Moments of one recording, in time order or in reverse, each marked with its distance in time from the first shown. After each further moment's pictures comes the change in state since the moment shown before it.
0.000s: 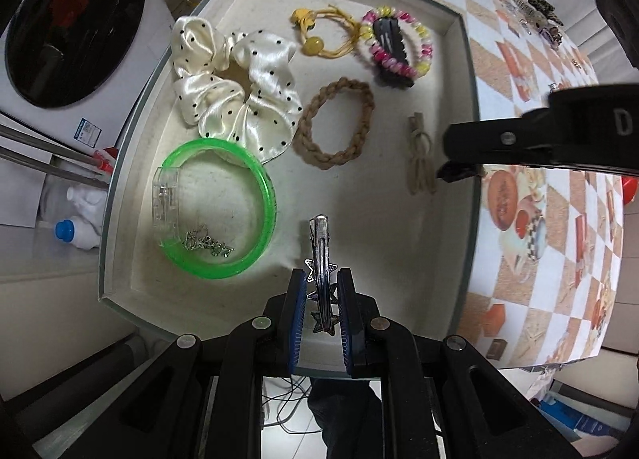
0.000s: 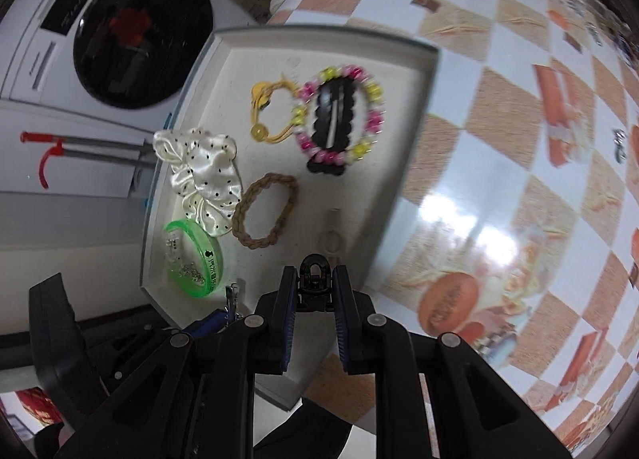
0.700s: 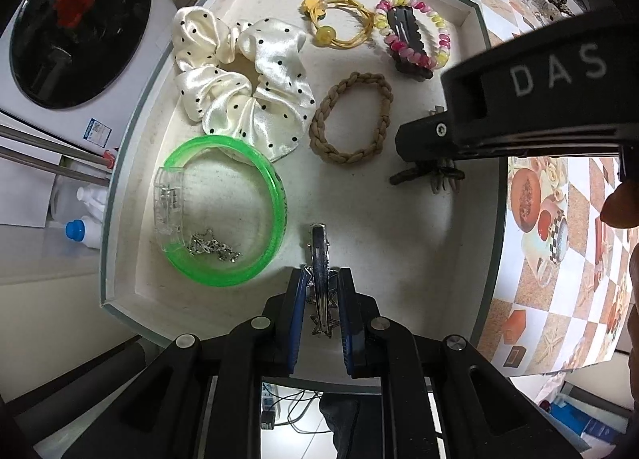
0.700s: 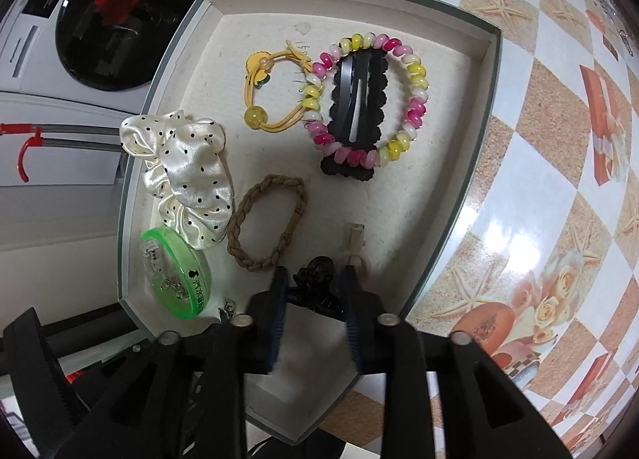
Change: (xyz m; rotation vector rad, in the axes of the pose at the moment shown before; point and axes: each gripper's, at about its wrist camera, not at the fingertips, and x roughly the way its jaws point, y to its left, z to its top) left arm 0.011 -0.004 0.001 -0.001 0.009 0.059; right arm 0.045 0.018 0.020 -0.003 0.062 -0.037
